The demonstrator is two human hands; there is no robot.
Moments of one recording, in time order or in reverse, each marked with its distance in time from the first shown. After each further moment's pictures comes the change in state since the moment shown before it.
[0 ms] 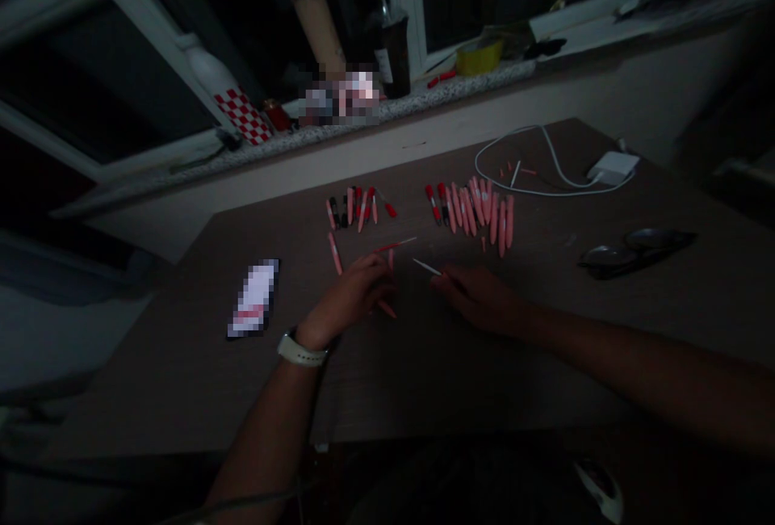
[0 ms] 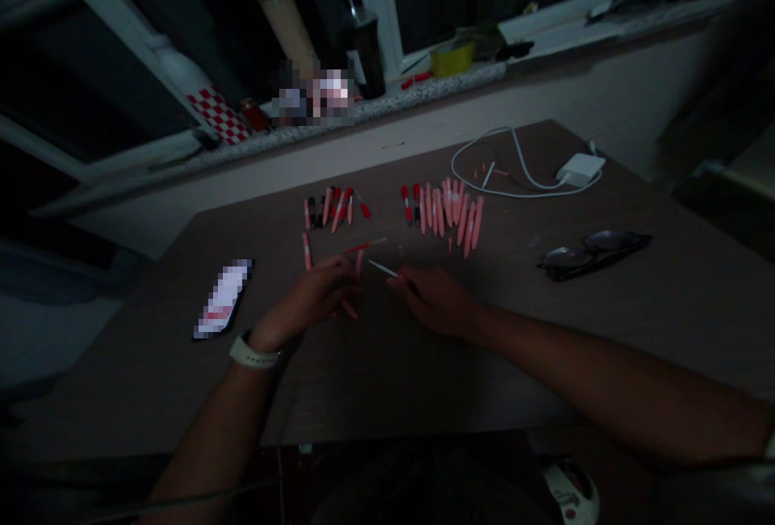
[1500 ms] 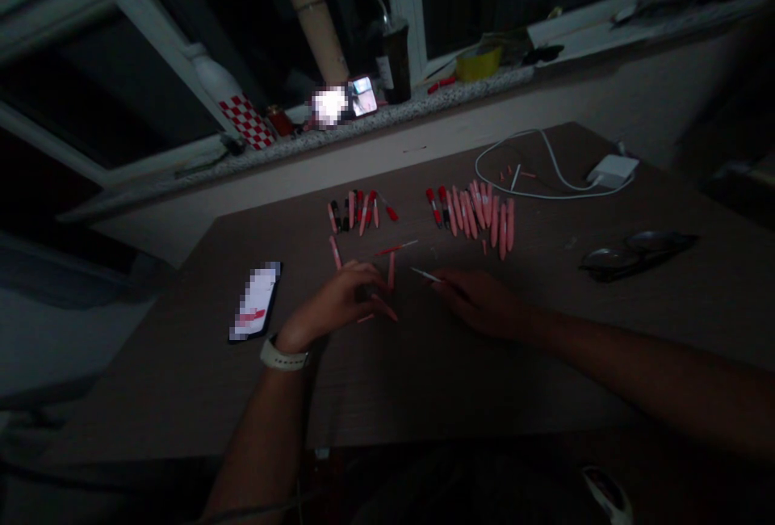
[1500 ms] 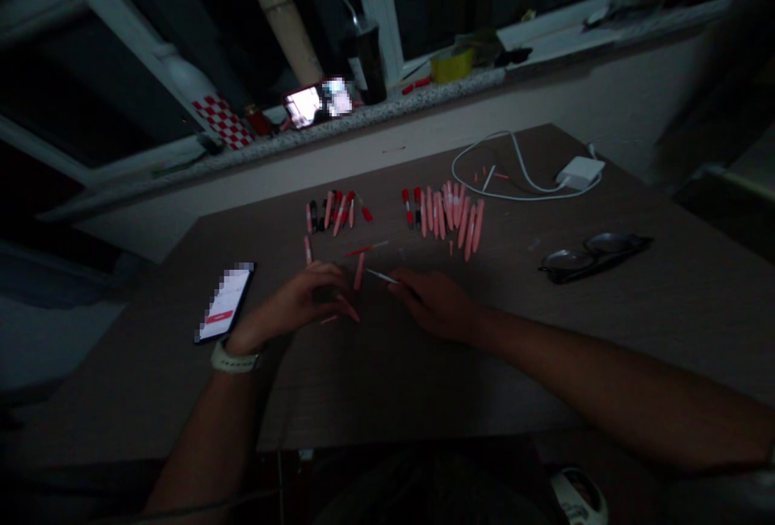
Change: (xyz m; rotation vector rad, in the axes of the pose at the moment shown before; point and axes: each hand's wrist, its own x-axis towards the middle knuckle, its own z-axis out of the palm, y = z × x) left_hand -0.007 -0.001 -0.024 0.024 -0.113 0.029; right_hand 0.000 -0.002 -0.002 0.000 -0.036 -0.067
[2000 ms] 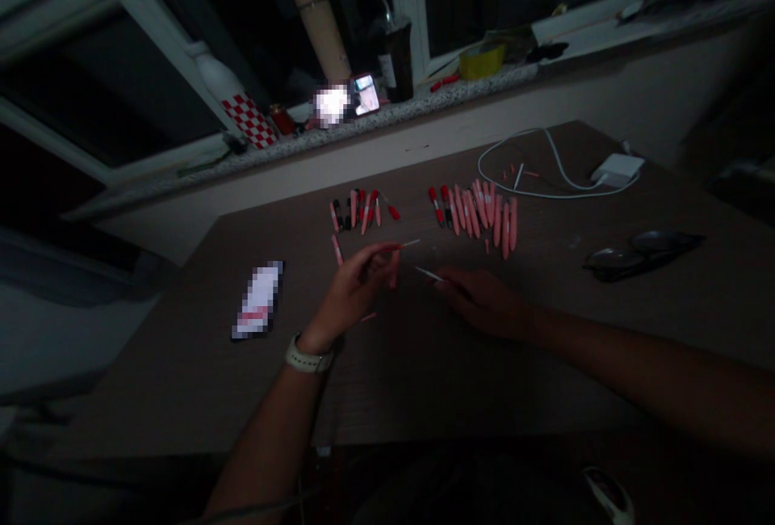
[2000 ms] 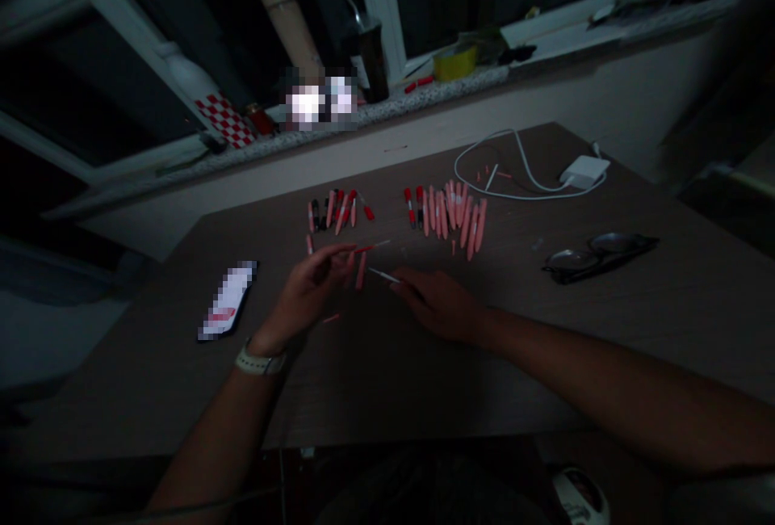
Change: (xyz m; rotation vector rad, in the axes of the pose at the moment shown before) left_hand 0.014 0.023 0.021 -0.423 0.397 -0.096; right_hand 0.000 0.005 0.002 0.005 0.010 -0.021
